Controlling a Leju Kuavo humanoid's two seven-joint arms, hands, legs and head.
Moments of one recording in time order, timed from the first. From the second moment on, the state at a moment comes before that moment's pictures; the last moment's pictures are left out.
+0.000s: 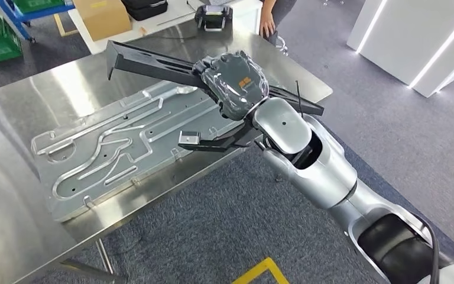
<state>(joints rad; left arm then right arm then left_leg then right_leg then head) -0.08 -0.19 0.28 -0.20 -0.60 -0.05 0.00 -0.84 -0.18 0.70 -1.43 1.18 -0.02 0.02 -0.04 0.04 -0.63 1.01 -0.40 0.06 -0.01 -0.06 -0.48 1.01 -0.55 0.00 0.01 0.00</state>
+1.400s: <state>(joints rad) -0.08 -0.19 0.29 -0.20 -0.62 -0.05 0.01 -0.90 -0.16 0.87 -1.09 1.19 0.11 -0.02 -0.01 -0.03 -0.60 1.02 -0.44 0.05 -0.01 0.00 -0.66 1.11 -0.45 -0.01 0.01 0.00</state>
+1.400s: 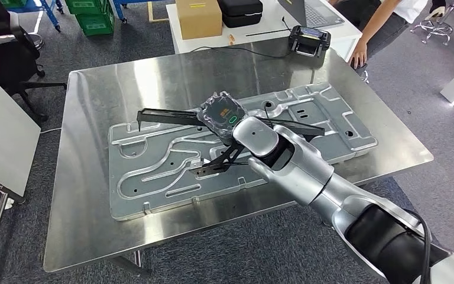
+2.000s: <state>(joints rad) -0.09 -0.19 0.29 -0.20 -0.62 -0.08 0.00 -0.91 -0.14 0.99 -0.83 1.19 0.12 -0.09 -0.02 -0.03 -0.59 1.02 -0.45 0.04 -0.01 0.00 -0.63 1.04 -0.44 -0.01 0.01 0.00</state>
